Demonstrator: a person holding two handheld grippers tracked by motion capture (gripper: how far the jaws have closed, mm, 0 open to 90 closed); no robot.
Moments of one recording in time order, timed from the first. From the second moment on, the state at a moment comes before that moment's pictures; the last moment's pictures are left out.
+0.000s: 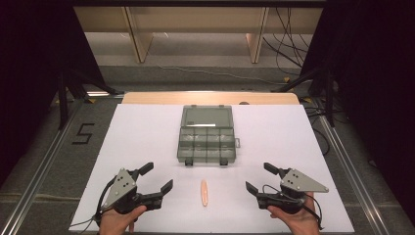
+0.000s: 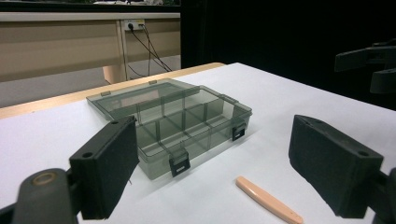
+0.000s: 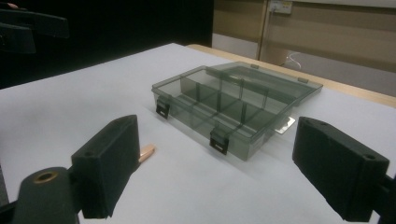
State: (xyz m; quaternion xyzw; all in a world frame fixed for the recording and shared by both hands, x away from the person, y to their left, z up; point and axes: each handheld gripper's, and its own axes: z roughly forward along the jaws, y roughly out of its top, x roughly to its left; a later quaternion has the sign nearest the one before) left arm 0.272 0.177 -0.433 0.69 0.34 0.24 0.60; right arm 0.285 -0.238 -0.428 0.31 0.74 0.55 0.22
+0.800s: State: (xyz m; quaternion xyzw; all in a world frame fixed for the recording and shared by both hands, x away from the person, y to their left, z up) left arm 0.272 0.177 -0.432 0.69 0.35 0.24 0.59; right arm 0.291 -0.232 -0.426 0.31 0.77 0.52 0.21
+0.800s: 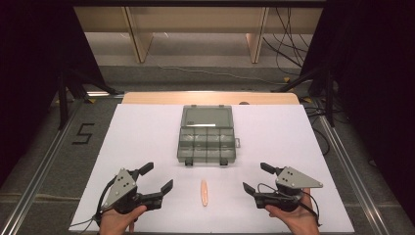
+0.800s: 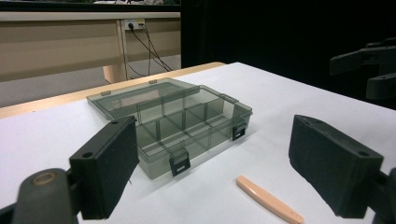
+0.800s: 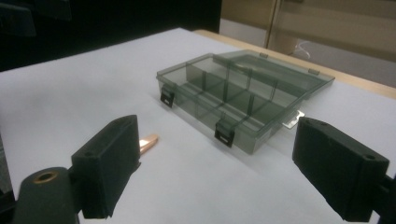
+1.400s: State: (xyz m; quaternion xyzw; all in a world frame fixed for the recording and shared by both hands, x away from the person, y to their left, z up) left arm 0.272 0.177 -0.433 0.69 0.35 0.24 0.59; right arm 0.321 -0.188 -0.418 0.25 0.85 0.44 0.15
